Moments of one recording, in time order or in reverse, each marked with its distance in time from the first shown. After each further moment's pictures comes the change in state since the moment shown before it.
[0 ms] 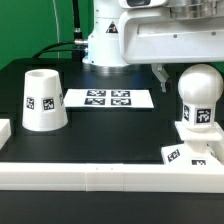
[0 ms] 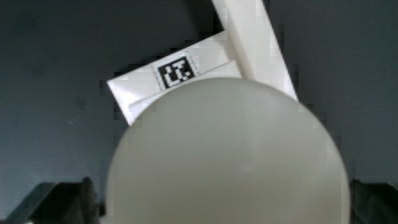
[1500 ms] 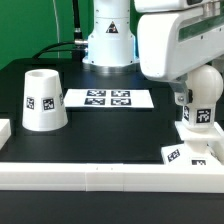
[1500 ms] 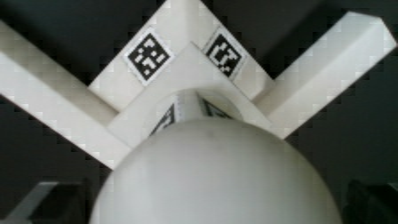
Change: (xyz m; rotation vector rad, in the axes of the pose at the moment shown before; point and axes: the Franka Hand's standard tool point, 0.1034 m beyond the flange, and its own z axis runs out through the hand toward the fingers) arm -0.008 0.004 0.008 -0.068 0.079 -1.192
